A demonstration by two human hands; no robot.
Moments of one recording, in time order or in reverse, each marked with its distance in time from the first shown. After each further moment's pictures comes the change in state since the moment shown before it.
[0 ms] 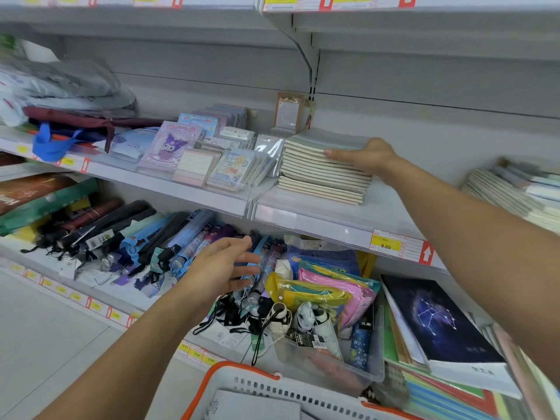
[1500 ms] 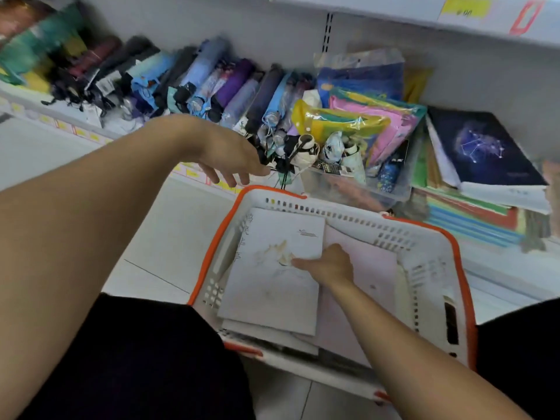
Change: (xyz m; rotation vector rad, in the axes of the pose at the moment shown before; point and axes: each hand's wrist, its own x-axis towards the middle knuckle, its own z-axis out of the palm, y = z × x) left_hand -0.029 -0.063 -0.027 1.285 -0.553 -0.375; right_hand -0.385 0.225 0.254 -0.048 -0.486 0.657
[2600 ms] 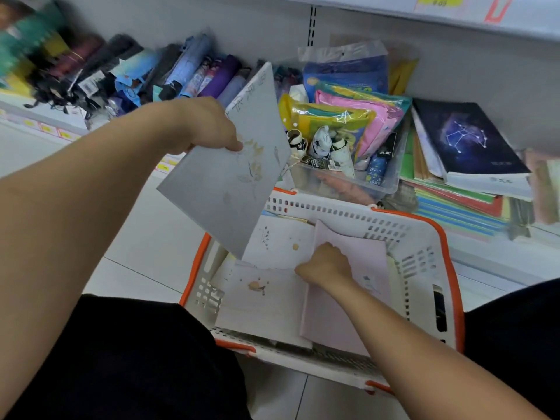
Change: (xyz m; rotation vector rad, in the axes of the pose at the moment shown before) left_hand -0.019 0.018 -0.008 -0.126 0.447 -0.093; right_hand -0.010 0.002 -0.009 -0.285 -0.005 -0.042
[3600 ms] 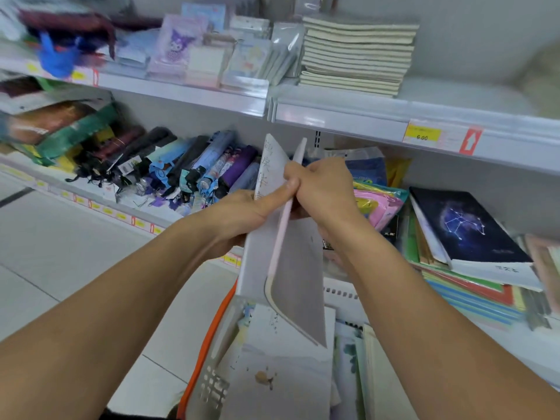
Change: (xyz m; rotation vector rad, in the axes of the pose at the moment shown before) left_hand -0.017 0.007 -0.008 -0.750 -0.217 0.222; right_hand -0.066 -0.192 -0.184 0.769 0.388 -0.609
